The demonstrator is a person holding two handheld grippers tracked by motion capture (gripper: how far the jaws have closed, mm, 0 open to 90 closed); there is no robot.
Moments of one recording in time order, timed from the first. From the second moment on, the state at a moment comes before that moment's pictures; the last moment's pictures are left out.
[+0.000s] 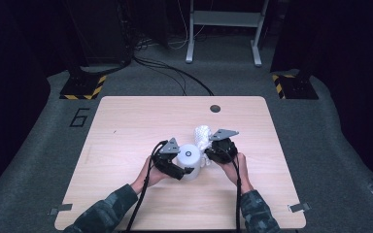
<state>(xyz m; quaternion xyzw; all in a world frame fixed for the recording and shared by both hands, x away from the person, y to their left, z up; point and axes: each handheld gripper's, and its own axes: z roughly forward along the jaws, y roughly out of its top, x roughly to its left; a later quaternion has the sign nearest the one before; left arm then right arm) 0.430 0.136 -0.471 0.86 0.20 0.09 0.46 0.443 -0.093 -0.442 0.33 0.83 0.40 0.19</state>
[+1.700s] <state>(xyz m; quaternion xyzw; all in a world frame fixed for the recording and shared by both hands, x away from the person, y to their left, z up) 0.429 0.136 -0.471 0.86 0.19 0.08 0.46 0.478 -0.080 -0.492 0.36 0.86 0.35 0.09</state>
